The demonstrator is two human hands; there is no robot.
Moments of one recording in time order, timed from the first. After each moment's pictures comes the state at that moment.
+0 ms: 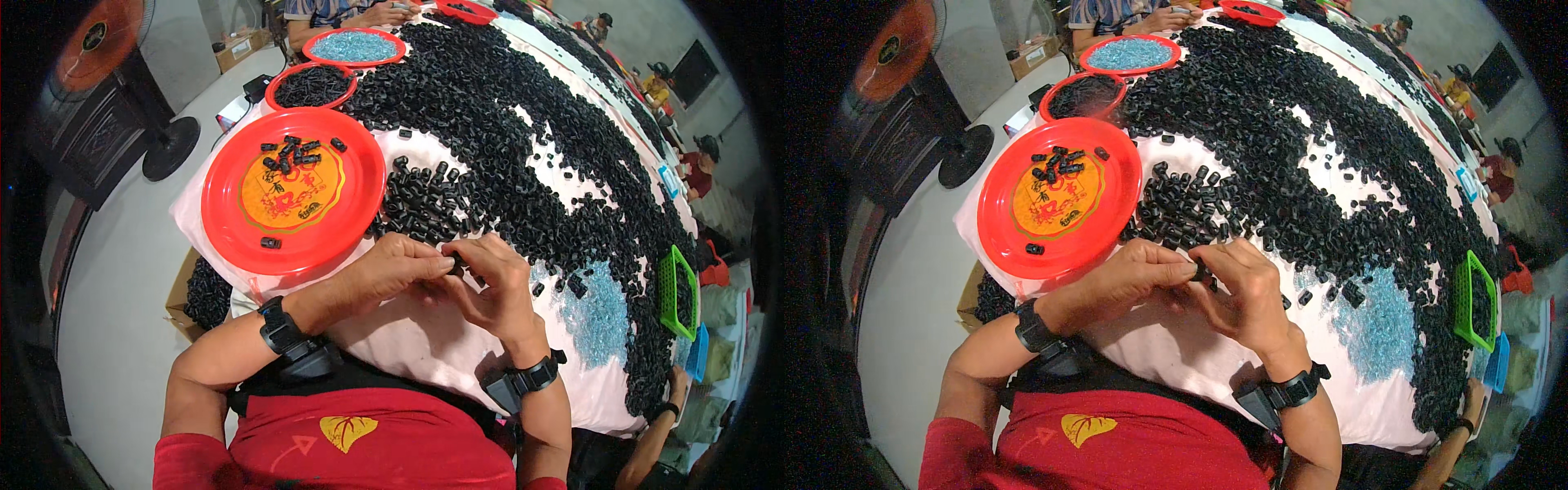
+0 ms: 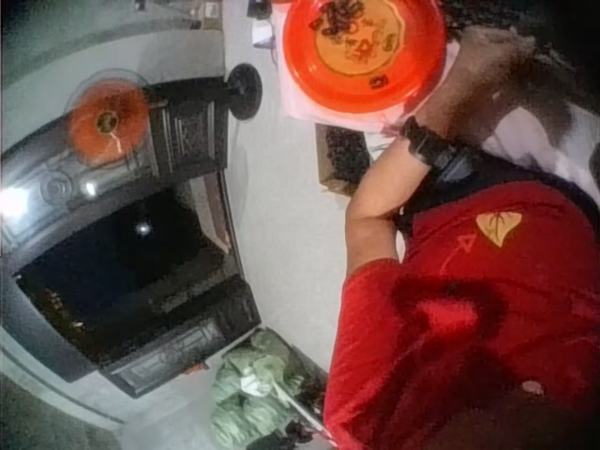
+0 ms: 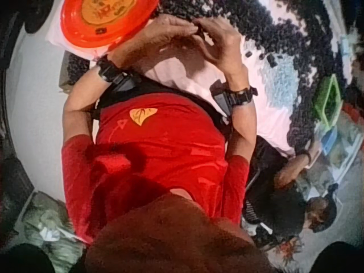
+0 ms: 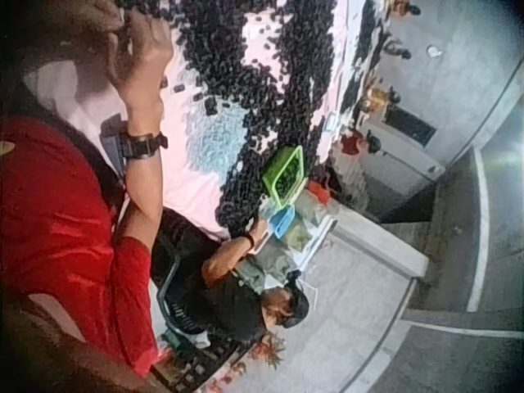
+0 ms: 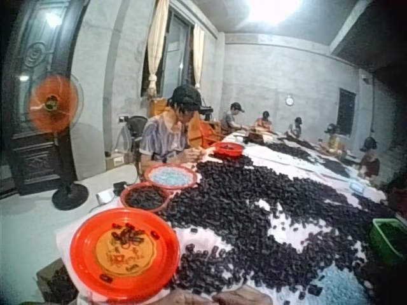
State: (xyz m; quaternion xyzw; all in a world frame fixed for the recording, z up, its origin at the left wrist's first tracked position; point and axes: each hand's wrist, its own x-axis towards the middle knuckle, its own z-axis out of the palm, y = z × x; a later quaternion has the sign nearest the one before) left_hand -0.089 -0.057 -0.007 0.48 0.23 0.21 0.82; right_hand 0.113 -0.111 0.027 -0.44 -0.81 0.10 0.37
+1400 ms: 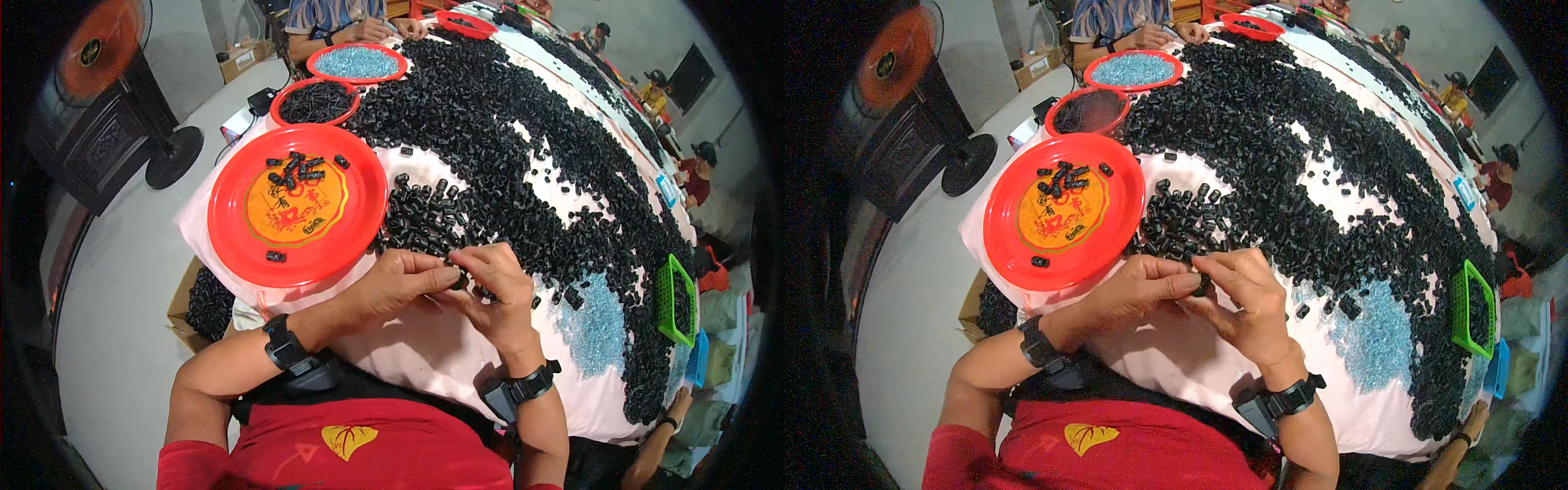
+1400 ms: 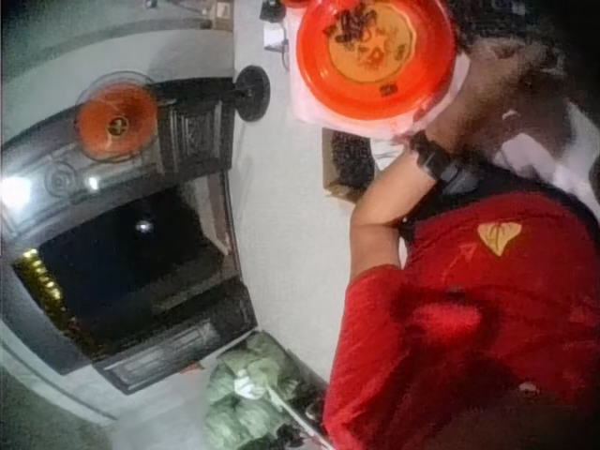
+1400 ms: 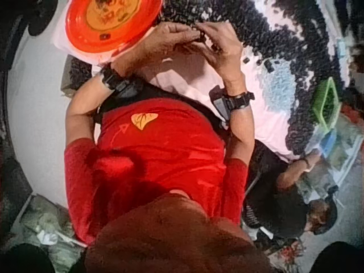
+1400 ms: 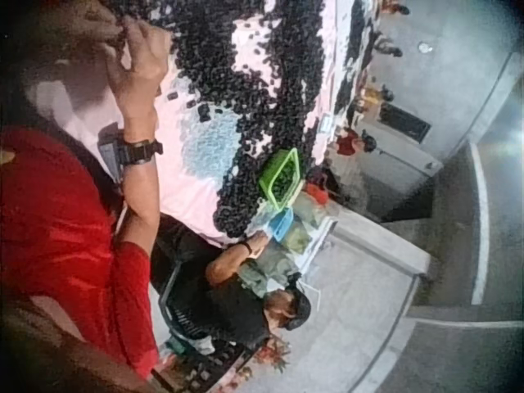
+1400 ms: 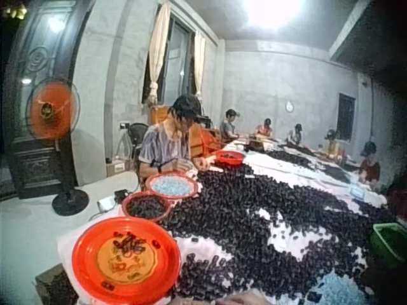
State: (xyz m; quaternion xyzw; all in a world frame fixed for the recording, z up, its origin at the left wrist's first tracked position) left_hand -0.089 -0.063 0.001 0.48 0.24 0.23 0.81; right_hand 0.116 -0.111 0.025 -0.43 -0.80 0.04 0.42
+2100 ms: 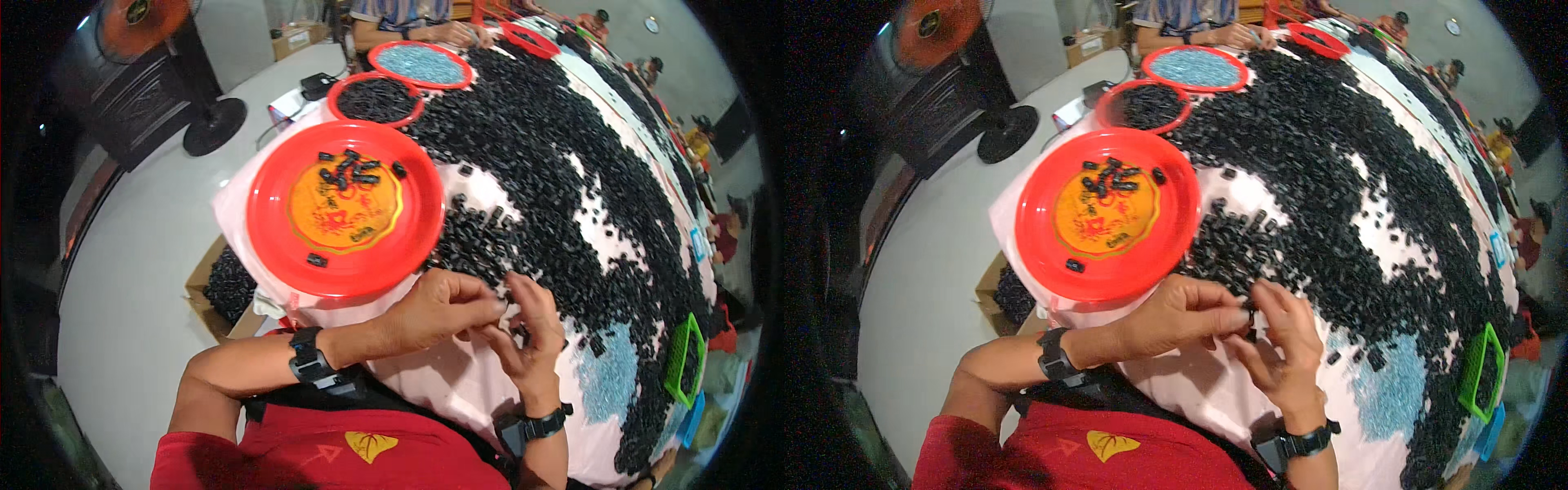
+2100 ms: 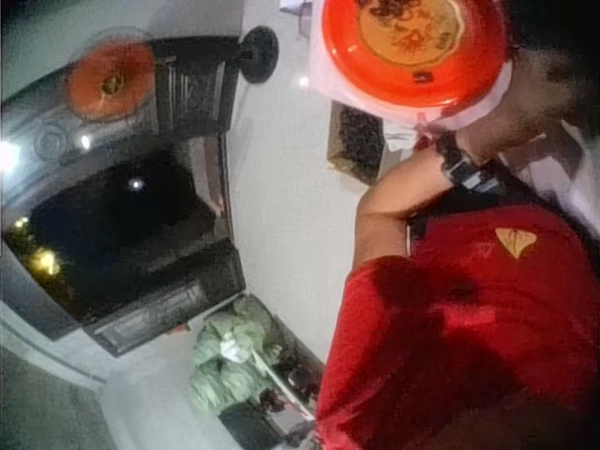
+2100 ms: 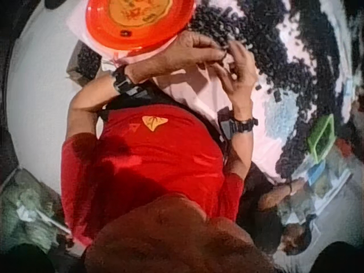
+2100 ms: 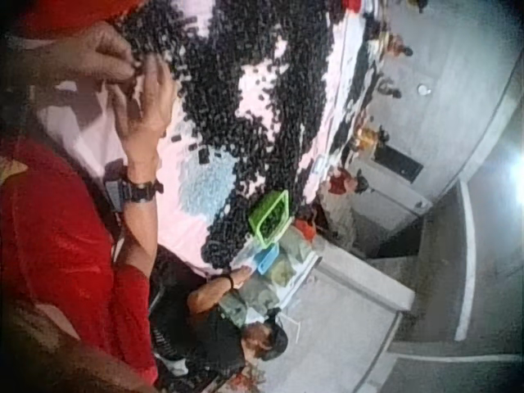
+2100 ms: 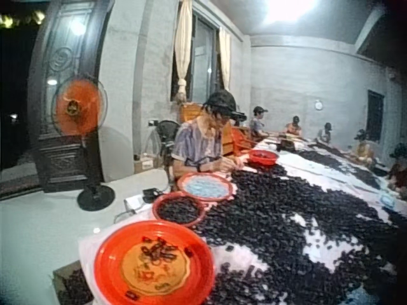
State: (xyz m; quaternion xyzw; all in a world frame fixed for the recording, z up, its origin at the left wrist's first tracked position) left_hand -0.095 -0.063 0.008 0.50 0.26 0.29 0.77; right_hand 0.106 -0.113 0.022 -0.48 -0.77 0.11 0.41
